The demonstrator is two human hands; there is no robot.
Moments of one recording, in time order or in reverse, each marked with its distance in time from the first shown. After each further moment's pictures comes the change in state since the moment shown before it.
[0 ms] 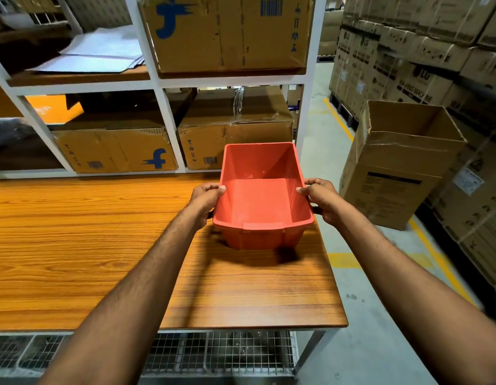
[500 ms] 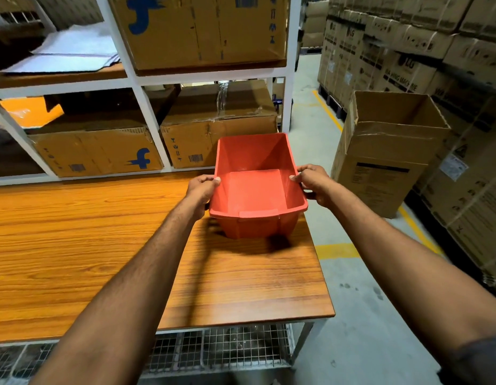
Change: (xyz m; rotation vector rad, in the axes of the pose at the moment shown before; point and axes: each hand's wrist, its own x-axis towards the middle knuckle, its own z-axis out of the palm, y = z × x) left_hand 0.007 0.009 0.029 0.030 0.025 0.016; right_hand 0.010 -0.018 -0.018 -0.062 -0.001 0.029
